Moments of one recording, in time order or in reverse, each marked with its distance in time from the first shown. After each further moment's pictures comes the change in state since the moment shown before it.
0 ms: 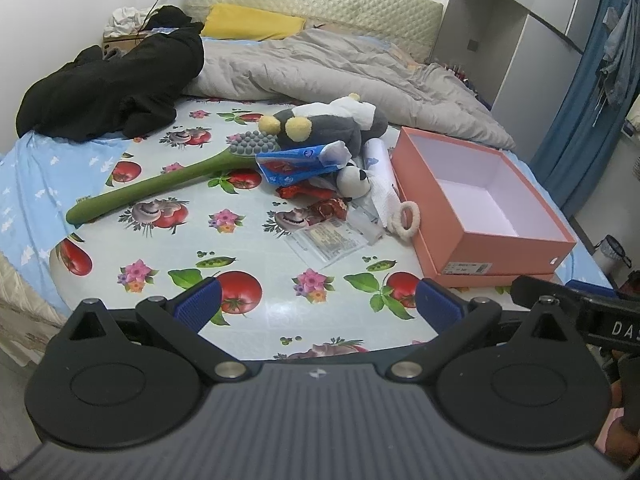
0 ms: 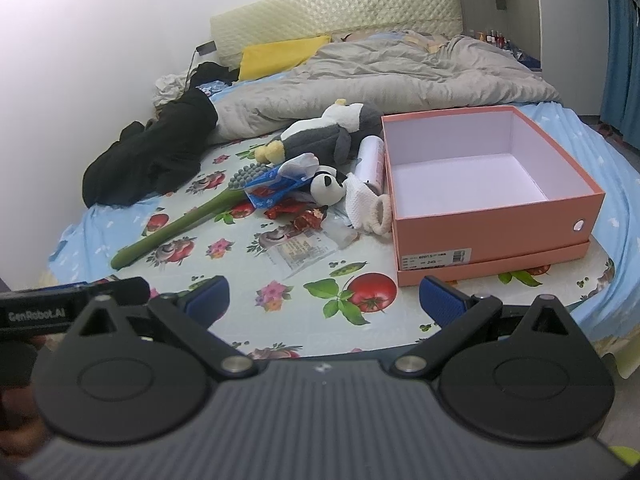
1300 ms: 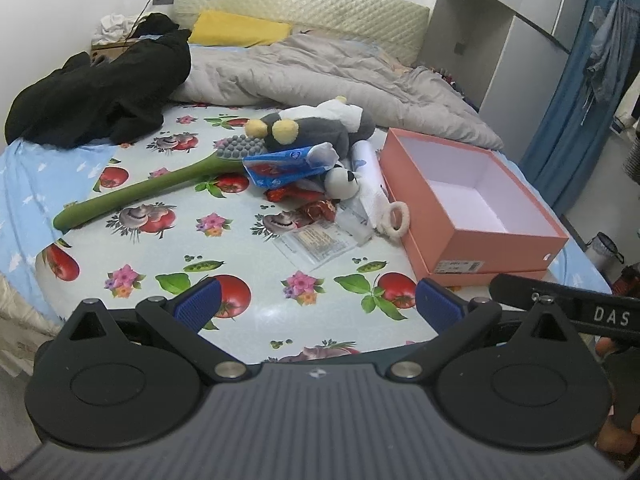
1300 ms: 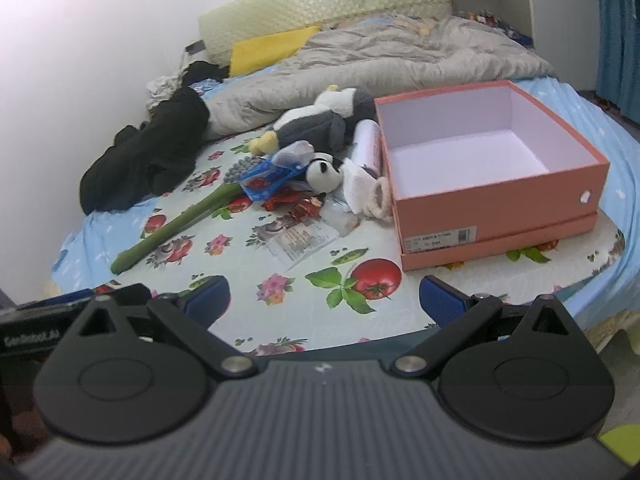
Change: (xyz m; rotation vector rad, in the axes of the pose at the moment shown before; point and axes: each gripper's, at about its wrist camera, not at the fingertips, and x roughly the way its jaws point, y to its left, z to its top) left arm 0.007 -0.002 -0.006 0.027 -0.020 -0.035; right arm 0.014 -0.008 -0.008 0.083 0.030 0.001
